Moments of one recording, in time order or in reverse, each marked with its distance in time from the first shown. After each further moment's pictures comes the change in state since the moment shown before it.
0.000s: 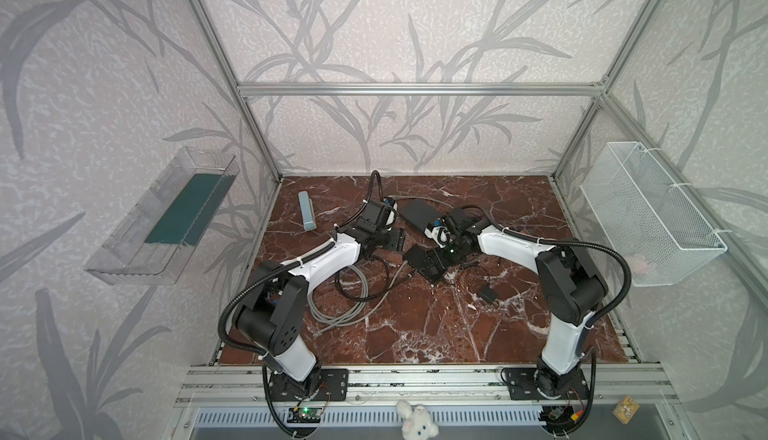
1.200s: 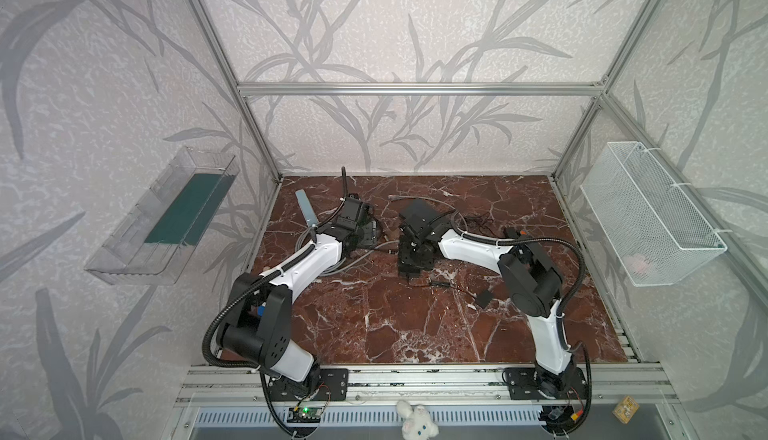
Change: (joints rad) left arm 0.131 -0.095 -0.043 -0.102 -0.233 -0.098; right arm 0.218 0.233 0.288 0.018 0.271 0.779
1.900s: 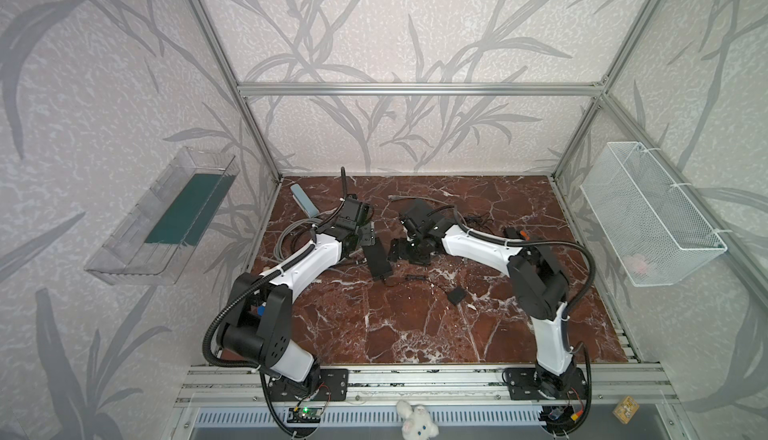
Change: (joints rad) left arm 0.003 0.002 0.002 -0.010 -0.036 -0.001; right arm -0.051 -0.139 -0.040 -0.035 -0.136 -0.125
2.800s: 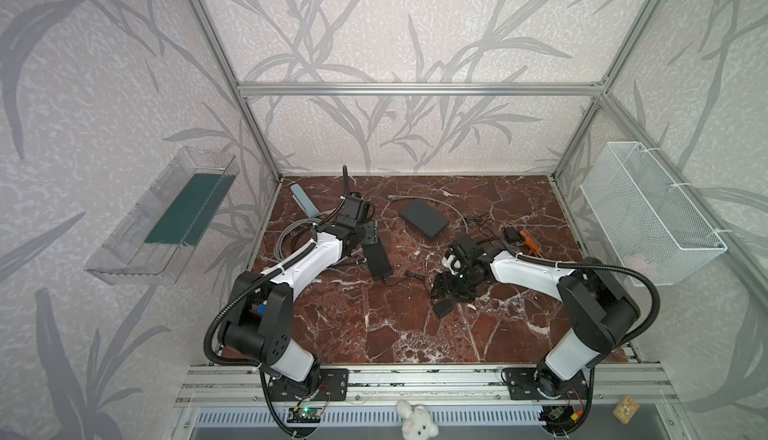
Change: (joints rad) left arm -0.002 0.011 0.017 0.014 0.077 0.019; right arm -0.085 -0.296 -0.579 0.087 -0.281 -0.104
